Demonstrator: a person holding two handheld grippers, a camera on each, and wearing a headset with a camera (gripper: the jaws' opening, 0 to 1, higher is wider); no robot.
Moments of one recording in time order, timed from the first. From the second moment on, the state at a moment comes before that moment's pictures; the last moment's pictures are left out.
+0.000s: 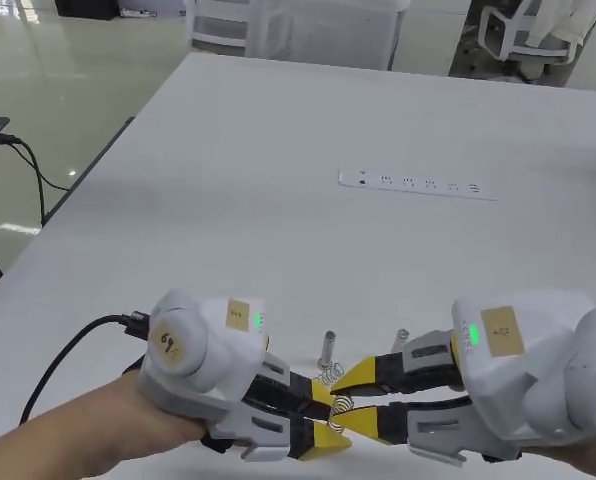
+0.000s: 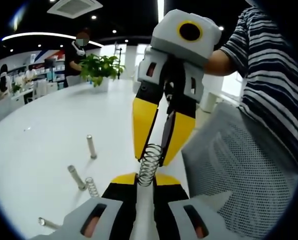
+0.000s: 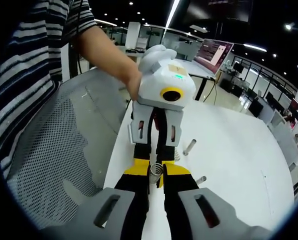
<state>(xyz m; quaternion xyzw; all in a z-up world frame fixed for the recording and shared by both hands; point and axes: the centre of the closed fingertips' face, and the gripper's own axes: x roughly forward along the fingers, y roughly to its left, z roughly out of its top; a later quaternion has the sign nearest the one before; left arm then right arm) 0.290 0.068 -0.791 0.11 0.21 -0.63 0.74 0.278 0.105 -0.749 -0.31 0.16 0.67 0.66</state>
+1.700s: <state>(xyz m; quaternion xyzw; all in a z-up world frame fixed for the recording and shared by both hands) 0.297 0.141 -0.783 0.06 0.24 -0.55 0.79 0.303 0.087 -0.755 -0.33 0.16 0.63 0.68</state>
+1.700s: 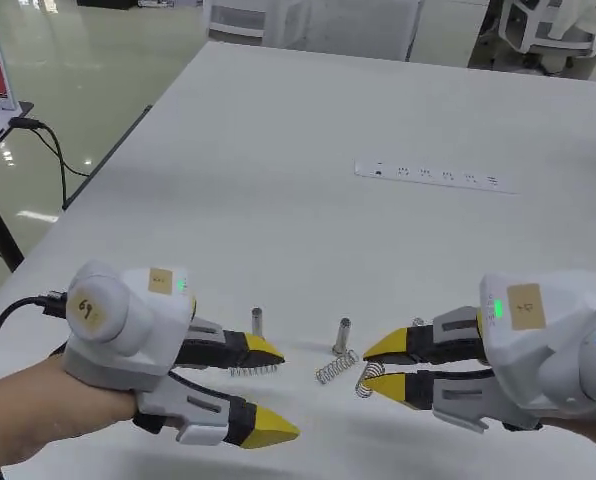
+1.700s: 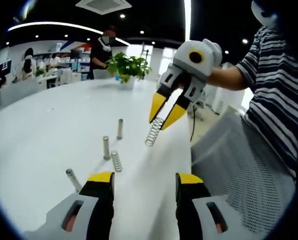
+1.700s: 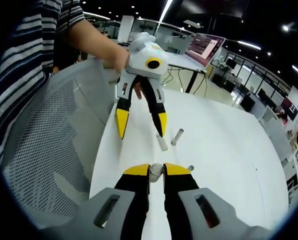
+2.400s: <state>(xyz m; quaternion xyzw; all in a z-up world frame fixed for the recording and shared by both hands) 0.316 0.189 -0.782 0.05 0.24 -0.47 0.85 0.309 0.072 -0.759 -0.33 0.18 0.61 0.69</state>
